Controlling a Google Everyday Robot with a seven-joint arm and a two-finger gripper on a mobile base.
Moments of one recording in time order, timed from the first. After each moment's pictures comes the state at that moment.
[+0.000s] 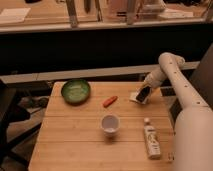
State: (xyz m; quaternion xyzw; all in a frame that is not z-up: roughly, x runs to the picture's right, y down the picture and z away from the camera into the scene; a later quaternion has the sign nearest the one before) arm 0.268 0.018 0.905 -0.18 -0.28 -0.40 0.86
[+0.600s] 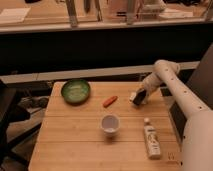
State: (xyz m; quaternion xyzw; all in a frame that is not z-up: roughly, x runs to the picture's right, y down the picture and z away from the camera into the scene) arm 0.250 0.039 0.924 -0.16 -0.26 -0.42 0.86
